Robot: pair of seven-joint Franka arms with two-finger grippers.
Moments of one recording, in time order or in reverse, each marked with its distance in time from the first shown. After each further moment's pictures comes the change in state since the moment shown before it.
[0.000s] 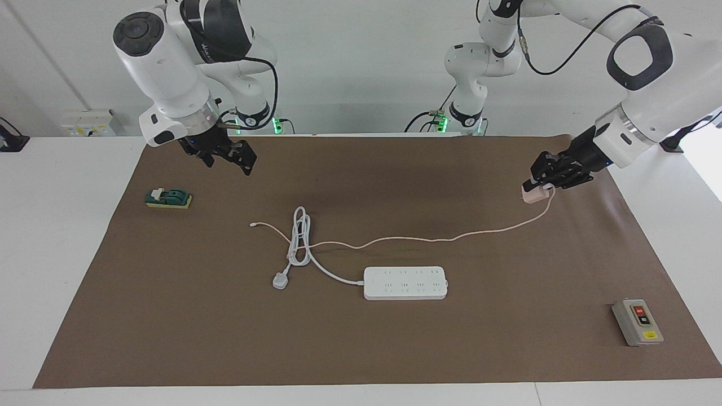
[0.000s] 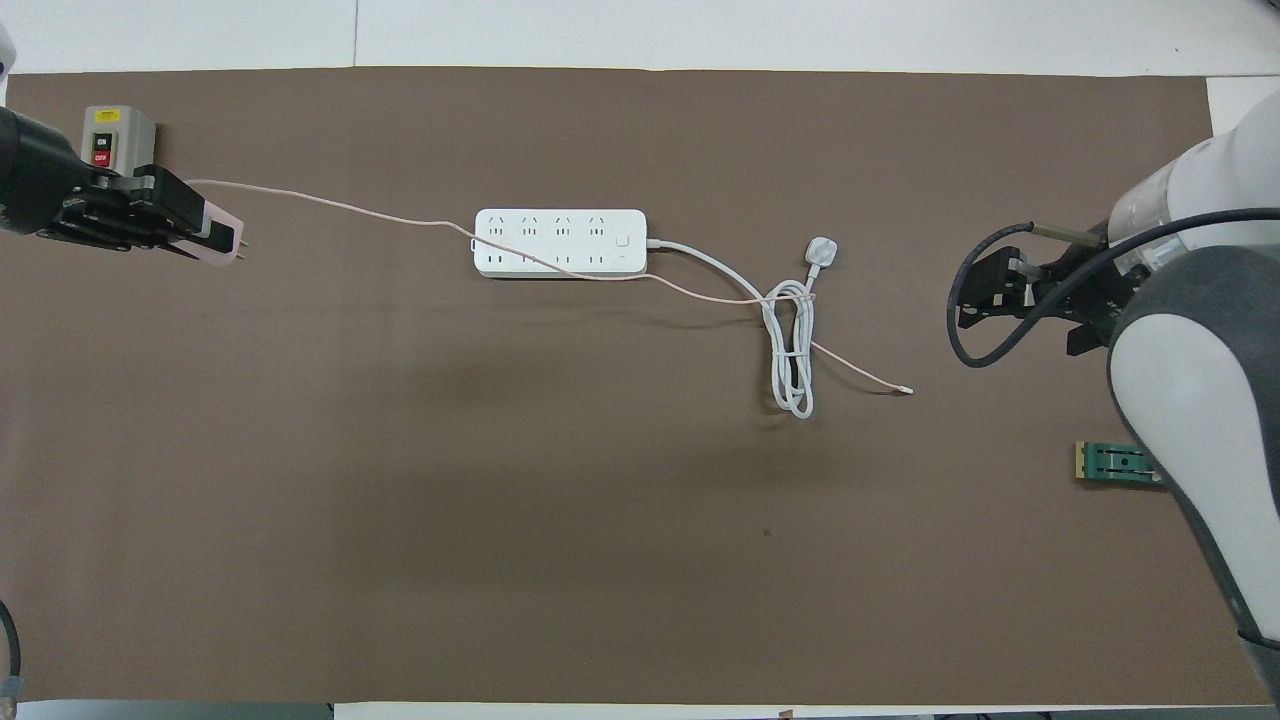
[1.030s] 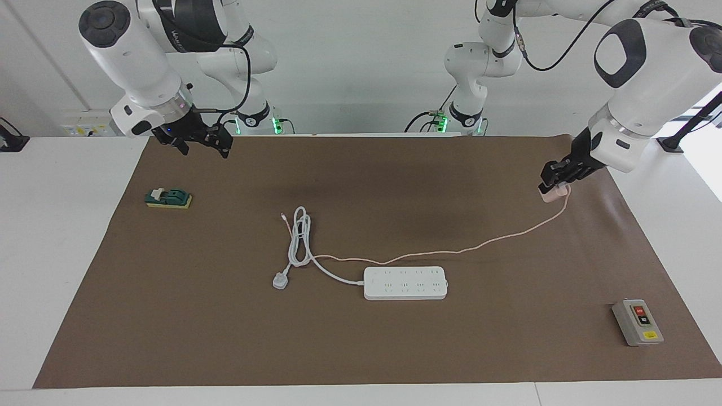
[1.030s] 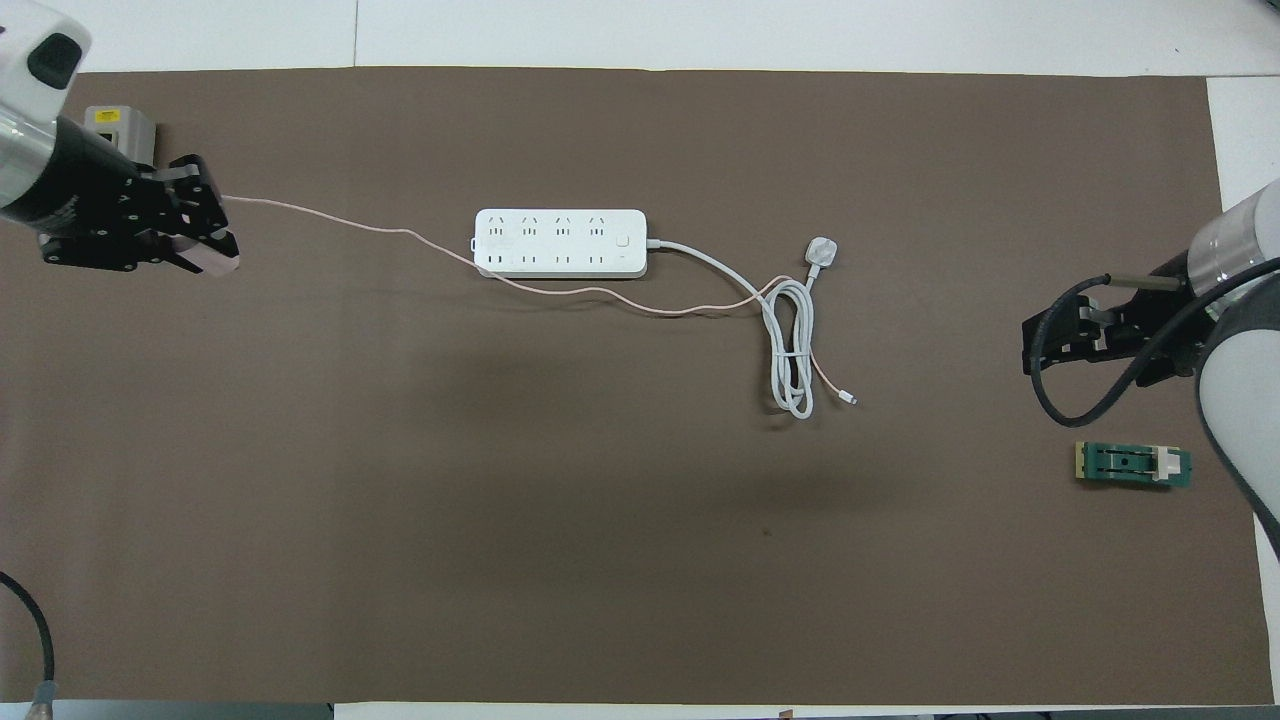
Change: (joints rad) left arm -0.116 0.005 -0.014 0.019 0.200 0.005 -0.485; right arm -0.060 -0.049 0.013 -0.033 -0.031 -0.086 -0.158
